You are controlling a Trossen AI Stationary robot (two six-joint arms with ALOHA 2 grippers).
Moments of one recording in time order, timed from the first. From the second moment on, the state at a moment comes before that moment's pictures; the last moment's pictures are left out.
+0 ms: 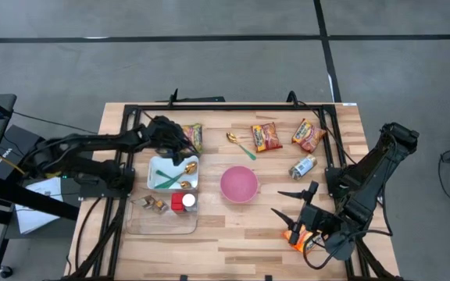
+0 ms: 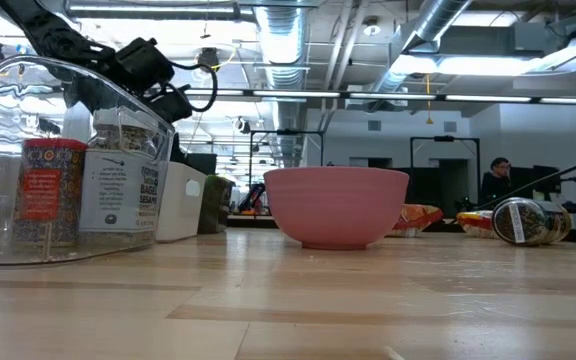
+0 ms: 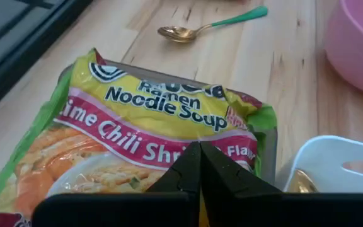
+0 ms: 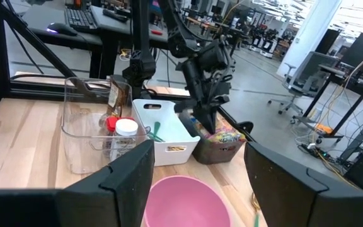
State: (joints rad) left arm 0.54 1.23 0.44 0.05 0.15 0.15; right arm 0.93 1.36 1.04 -0.29 1.33 0.33
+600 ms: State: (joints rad) left arm 0.54 1.09 0.44 0.18 0.10 0.12; right arm 0.93 1.36 1.04 -0.29 1.33 0.33
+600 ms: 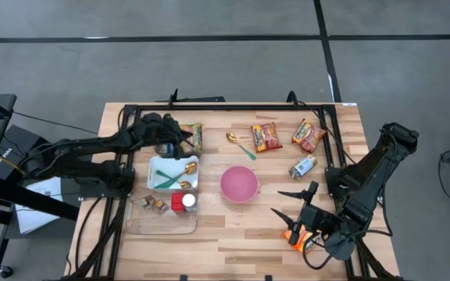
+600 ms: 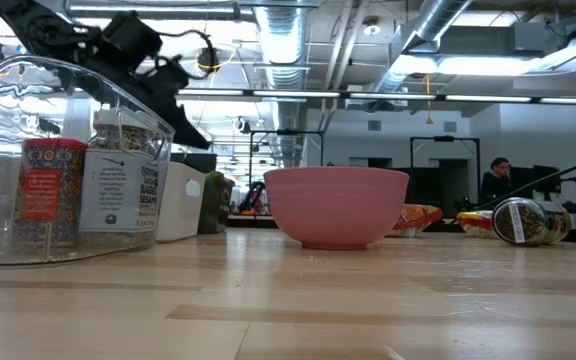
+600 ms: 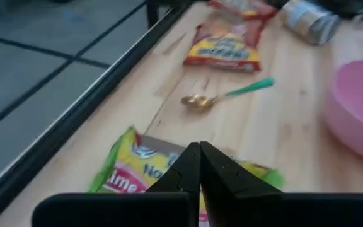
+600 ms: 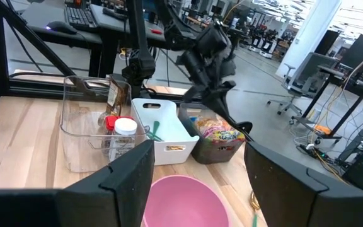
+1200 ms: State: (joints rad) left arm 0.57 1.26 0.44 0.25 0.11 0.10; right arm 0.93 1.36 1.04 -0.28 1.33 0.30
